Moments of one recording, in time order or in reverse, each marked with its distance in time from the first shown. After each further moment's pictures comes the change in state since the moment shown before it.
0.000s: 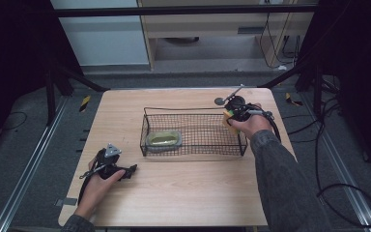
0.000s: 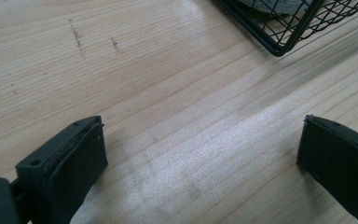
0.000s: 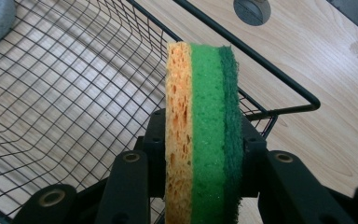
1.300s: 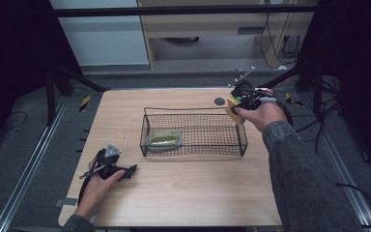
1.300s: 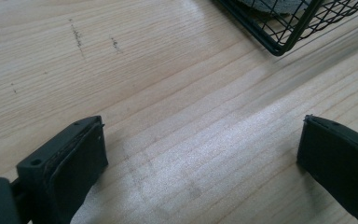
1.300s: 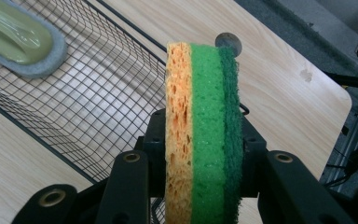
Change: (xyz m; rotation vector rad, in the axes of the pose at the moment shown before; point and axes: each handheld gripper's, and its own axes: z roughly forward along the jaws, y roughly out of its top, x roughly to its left) left arm 0.000 0.000 0.000 -0.001 0.000 0.000; right arm 0.000 0.016 -0.086 -0.066 -0.011 -0.012
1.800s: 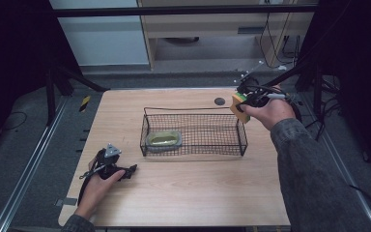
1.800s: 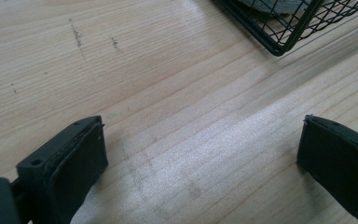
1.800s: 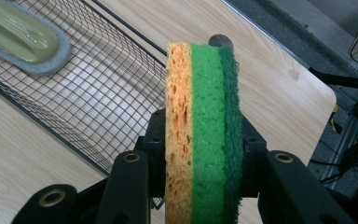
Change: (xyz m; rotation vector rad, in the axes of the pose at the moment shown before) left arm 0.000 0.000 0.000 -0.003 -0.001 -0.005; right arm -0.006 0.000 -0.028 -0.006 -0.003 0.000
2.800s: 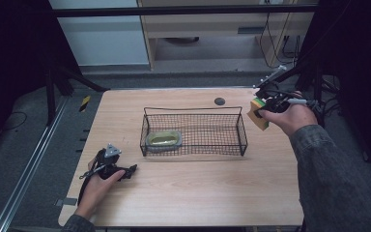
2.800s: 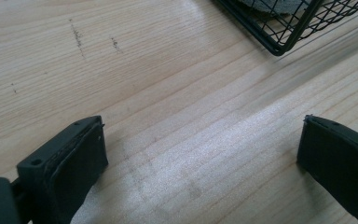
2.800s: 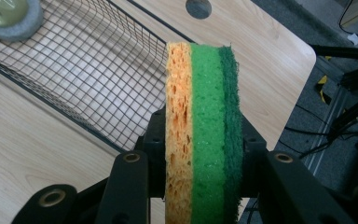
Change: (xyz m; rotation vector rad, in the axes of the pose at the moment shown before) left arm 0.000 0.000 0.000 -0.001 0.001 0.001; right arm -0.023 -0.035 -0.021 0.066 -0.033 0.045
